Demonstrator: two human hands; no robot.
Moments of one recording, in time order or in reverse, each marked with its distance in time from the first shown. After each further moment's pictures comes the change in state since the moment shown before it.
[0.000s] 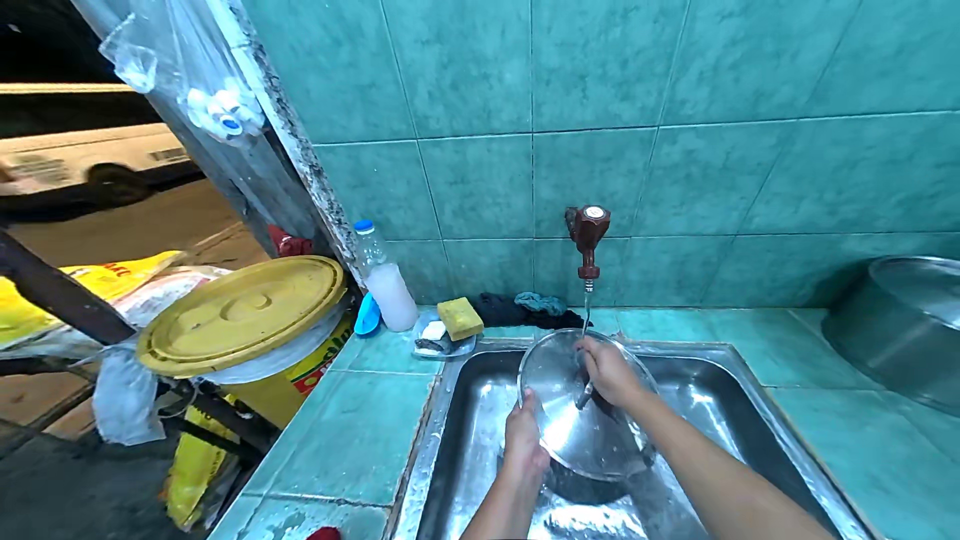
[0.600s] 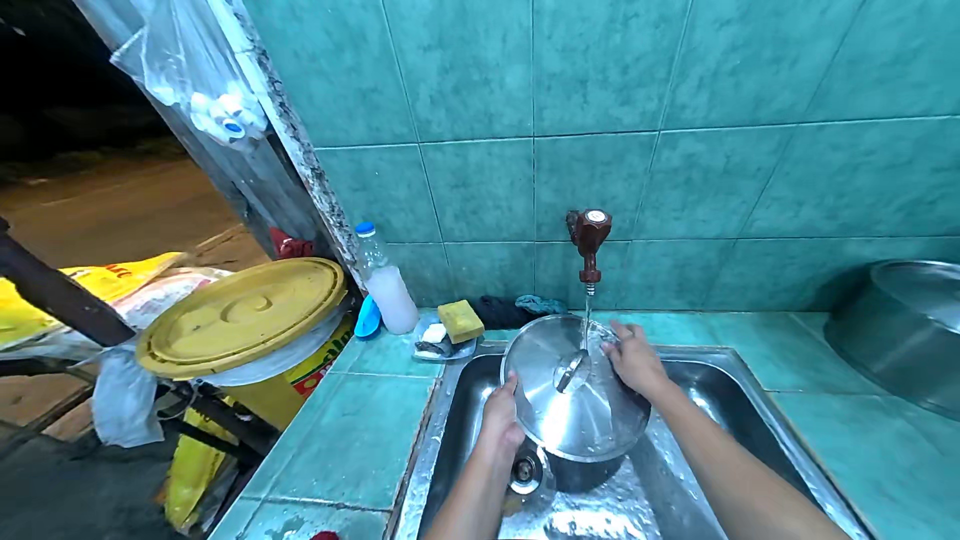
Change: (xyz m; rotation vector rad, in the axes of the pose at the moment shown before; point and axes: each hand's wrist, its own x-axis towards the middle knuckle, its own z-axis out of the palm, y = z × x) left_hand 0.023 0.042 -0.006 -0.032 -0.034 -0.022; right_hand 0.010 0.037 -0.023 -0.032 0.143 0.338
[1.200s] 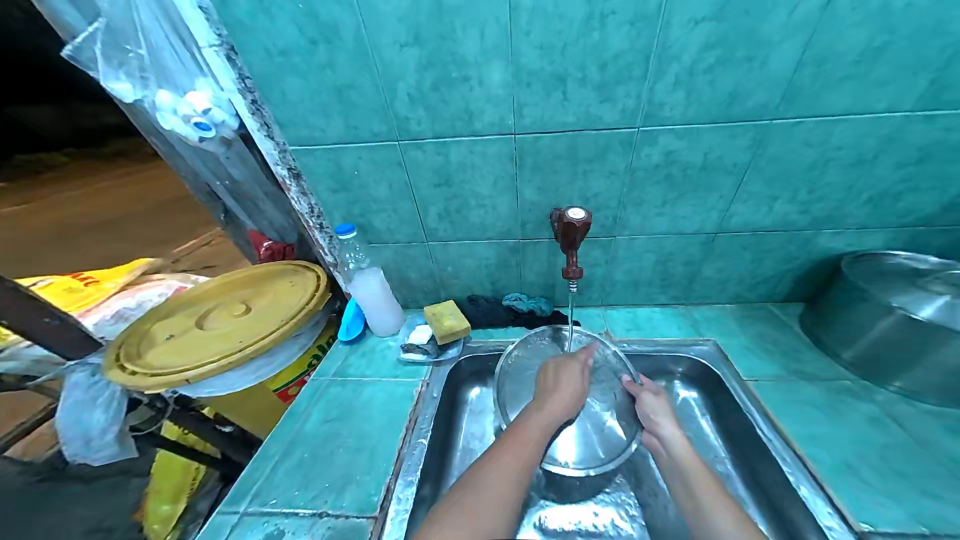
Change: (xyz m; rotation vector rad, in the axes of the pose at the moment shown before) left_hand -0.007 -0.014 0.084 1.627 -0.686 0.731; right_hand -0.076 0.023 0.029 1.148 0.238 0.408
